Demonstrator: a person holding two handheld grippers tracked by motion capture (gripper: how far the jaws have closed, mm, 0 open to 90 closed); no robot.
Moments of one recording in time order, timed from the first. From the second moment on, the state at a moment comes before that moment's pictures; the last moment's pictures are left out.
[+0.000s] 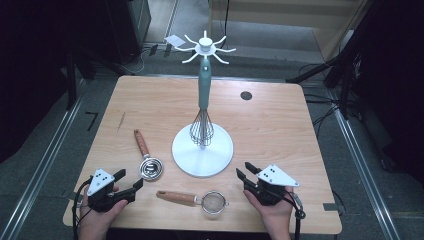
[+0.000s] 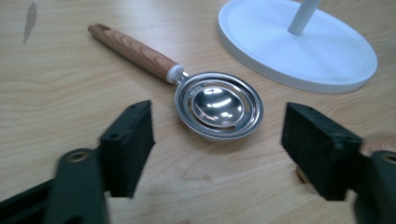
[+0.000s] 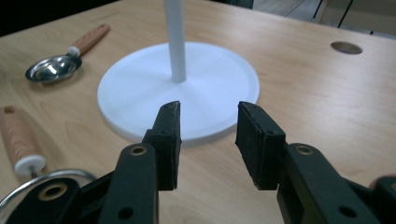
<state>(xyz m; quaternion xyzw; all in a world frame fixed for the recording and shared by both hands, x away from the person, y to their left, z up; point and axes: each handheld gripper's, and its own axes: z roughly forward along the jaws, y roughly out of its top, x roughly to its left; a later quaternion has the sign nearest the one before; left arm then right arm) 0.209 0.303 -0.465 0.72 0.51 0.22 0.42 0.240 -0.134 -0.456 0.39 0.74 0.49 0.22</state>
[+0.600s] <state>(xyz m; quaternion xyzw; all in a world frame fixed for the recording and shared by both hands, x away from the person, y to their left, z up) 0.205 0.284 -0.481 0.77 0.49 0.14 0.38 0.222 -0.107 -0.476 0.37 0.79 0.46 0.16</state>
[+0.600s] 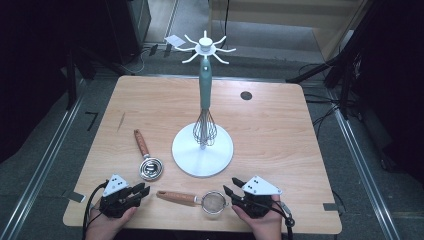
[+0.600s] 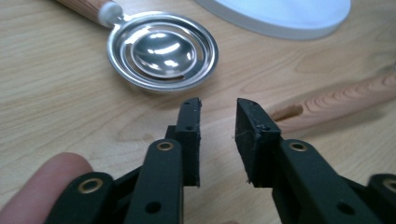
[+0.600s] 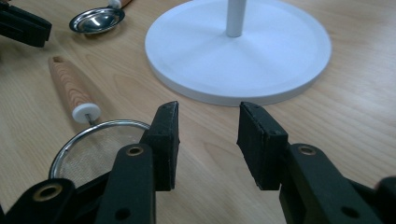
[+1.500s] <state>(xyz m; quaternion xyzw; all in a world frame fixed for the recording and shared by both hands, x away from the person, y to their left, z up) 0.204 0.264 -0.485 0.81 0.44 0.09 0.37 0.227 -0.085 -0.493 0.35 0.82 0.43 0.10</state>
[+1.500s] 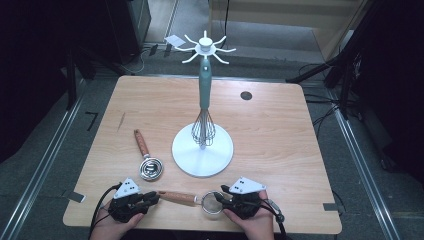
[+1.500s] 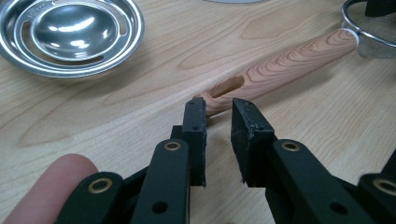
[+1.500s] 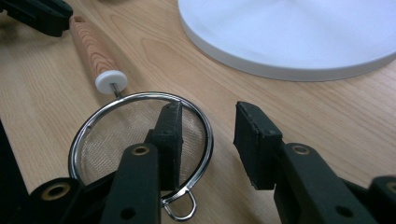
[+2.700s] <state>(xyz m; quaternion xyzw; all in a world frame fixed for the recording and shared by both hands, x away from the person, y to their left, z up) 0.229 0.249 -0.486 0.81 0.45 0.09 0.38 0.211 -0.099 -0.493 0.36 0.82 0.43 0.09</state>
